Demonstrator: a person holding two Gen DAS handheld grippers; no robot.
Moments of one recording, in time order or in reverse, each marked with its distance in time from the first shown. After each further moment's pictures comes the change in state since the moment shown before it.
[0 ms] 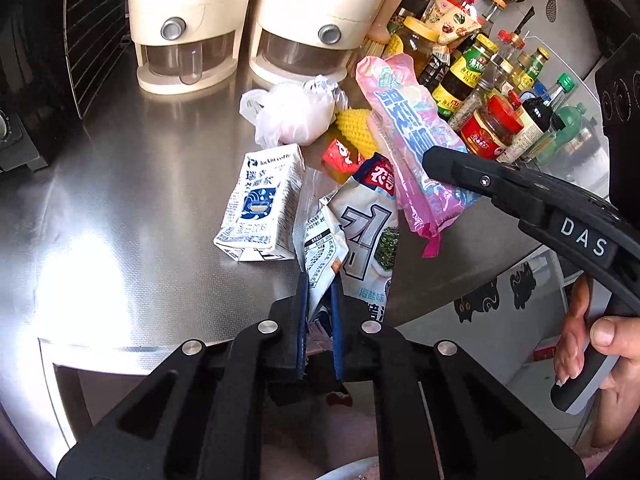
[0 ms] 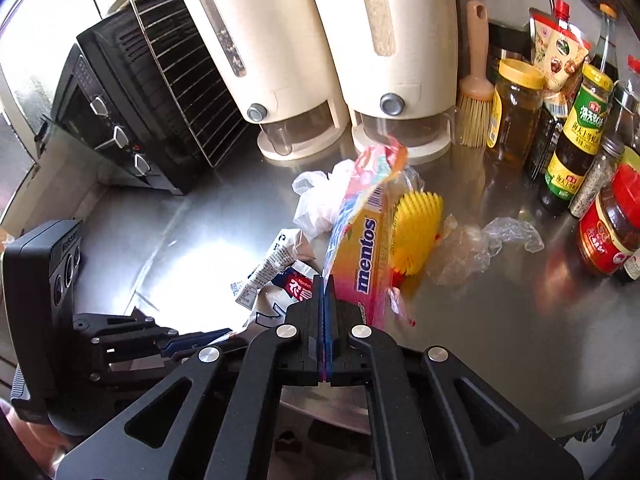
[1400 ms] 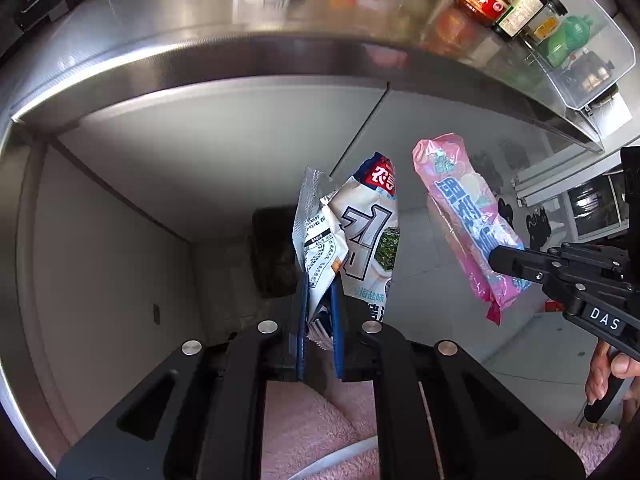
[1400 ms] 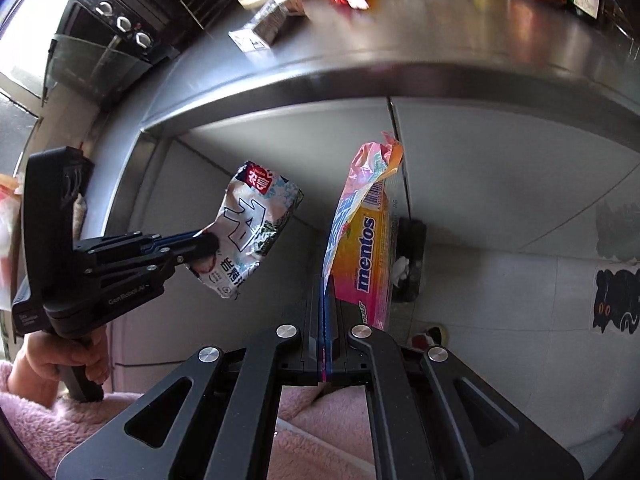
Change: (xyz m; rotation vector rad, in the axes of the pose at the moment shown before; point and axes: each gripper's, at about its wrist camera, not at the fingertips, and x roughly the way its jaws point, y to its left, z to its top) left arm 0.038 -0.016 -0.183 -0.014 0.249 0.057; right arm -0.027 -0.013 -0.229 0.183 0.327 0.049
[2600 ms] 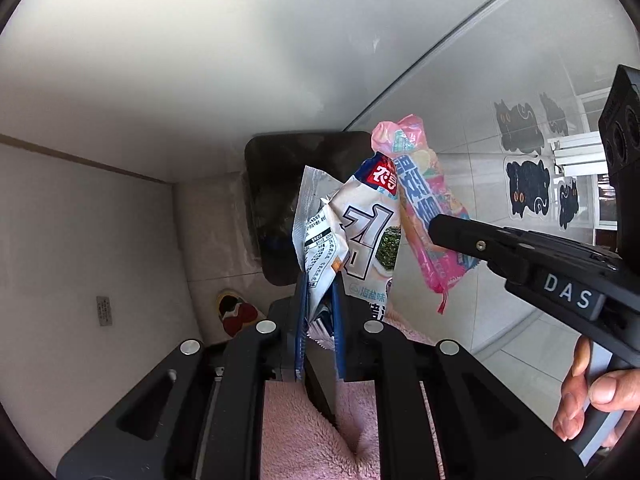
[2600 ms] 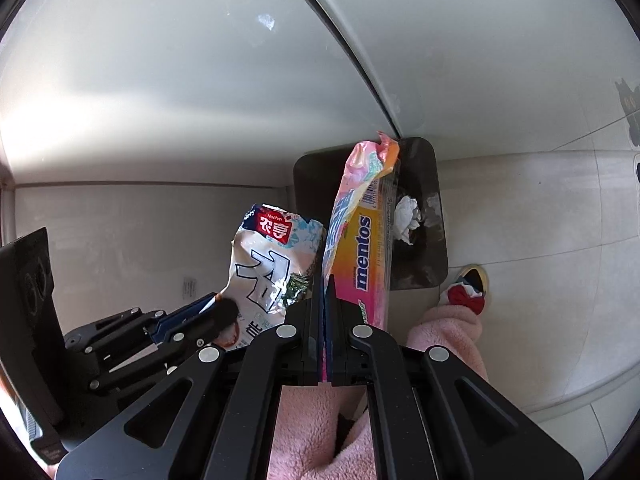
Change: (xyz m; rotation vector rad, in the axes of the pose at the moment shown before) left arm 0.212 0.036 0.008 -0.069 0.272 0.037; right arm 0.231 -0.086 0.018 0.323 0.229 0.029
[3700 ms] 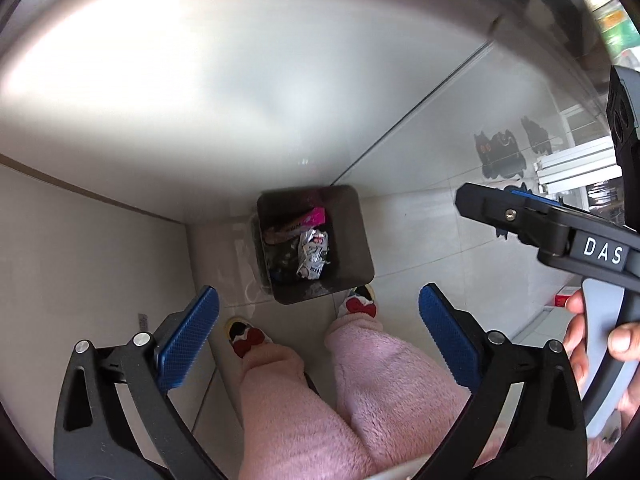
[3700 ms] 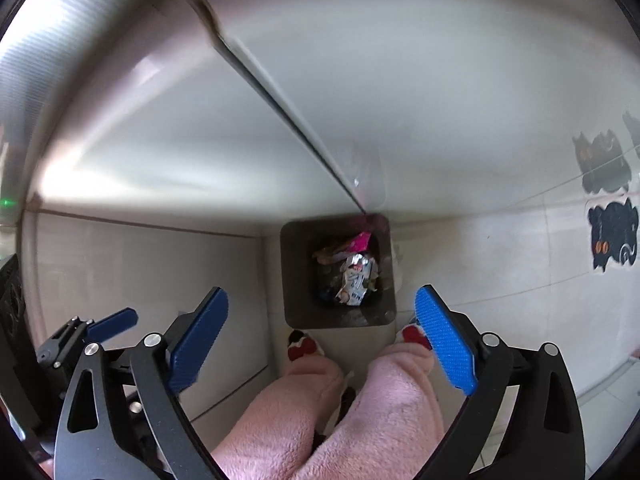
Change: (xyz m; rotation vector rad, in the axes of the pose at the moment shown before) left arm -0.119 -0.010 -0.005 0.034 -0.162 -0.007; right arm -0.107 0.032 0.001 -0.061 -0.193 -0.147
